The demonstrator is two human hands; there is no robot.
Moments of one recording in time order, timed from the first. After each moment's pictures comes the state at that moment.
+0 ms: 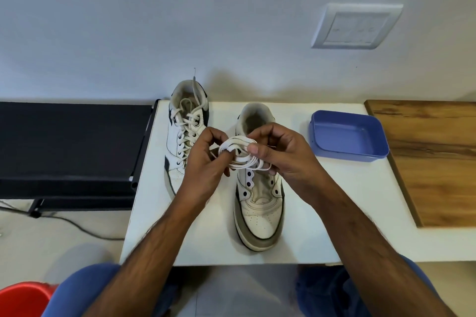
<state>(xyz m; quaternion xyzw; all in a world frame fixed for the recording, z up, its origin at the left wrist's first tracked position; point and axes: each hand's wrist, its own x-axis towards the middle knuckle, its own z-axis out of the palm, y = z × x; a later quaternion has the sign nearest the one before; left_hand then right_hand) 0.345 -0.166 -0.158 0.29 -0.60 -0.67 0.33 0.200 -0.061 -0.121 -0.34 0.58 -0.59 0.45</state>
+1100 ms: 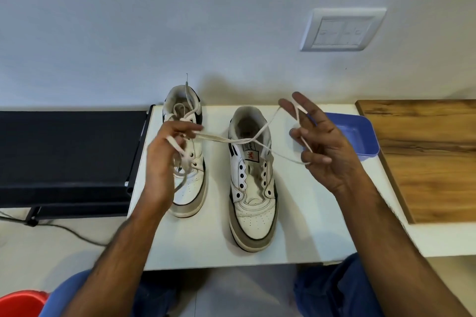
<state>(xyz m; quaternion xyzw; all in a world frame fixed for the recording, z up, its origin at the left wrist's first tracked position) 0.380 -0.189 -0.132 0.30 -0.63 -0.59 0.40 0.137 -0.030 -0.119 -0.23 0.39 -0.72 0.52</state>
